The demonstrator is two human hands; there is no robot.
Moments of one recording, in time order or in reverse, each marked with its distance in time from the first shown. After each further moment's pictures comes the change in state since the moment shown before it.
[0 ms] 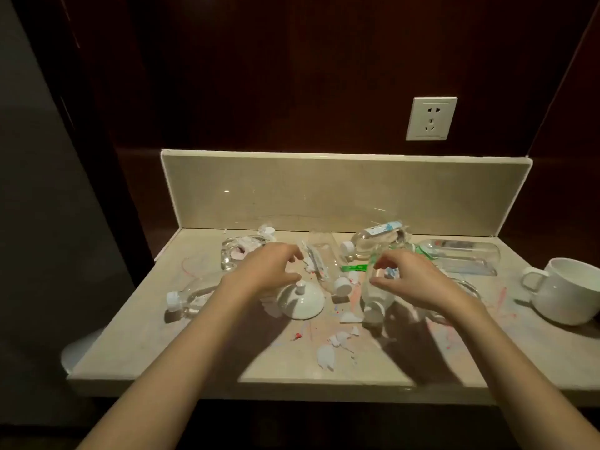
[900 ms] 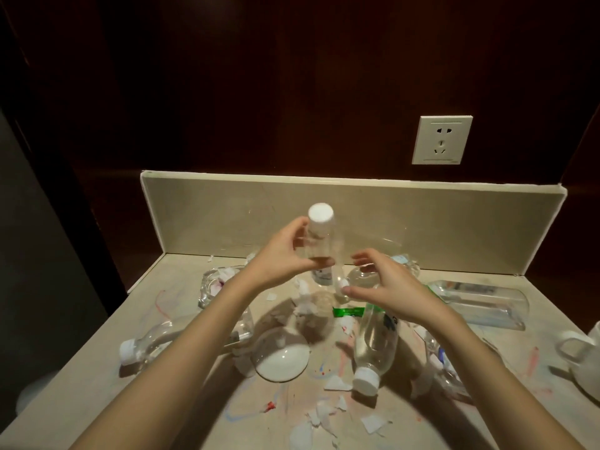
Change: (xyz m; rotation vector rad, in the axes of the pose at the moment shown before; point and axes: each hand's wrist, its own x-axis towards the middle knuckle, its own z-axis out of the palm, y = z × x) left_hand 0.088 0.015 -0.012 -0.736 0.205 0.064; right_hand 0.085 0.018 -0.004 0.286 -0.018 -0.166
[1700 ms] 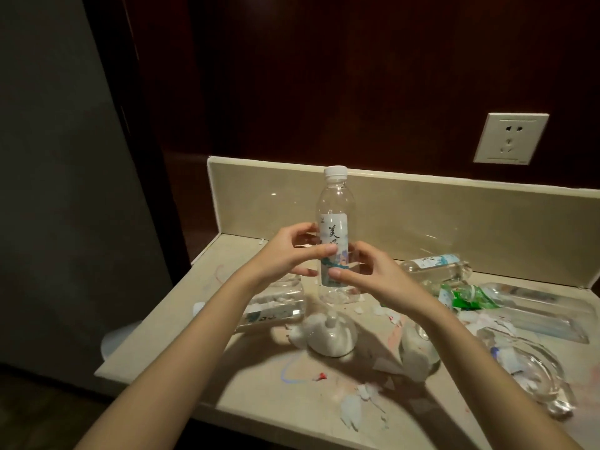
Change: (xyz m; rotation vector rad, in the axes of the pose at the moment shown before) left_hand -0.077 0.007 -0.054 -0.301 0.051 -0.223; right_hand 0.002 -0.079 0.054 0.548 -0.154 -0.118
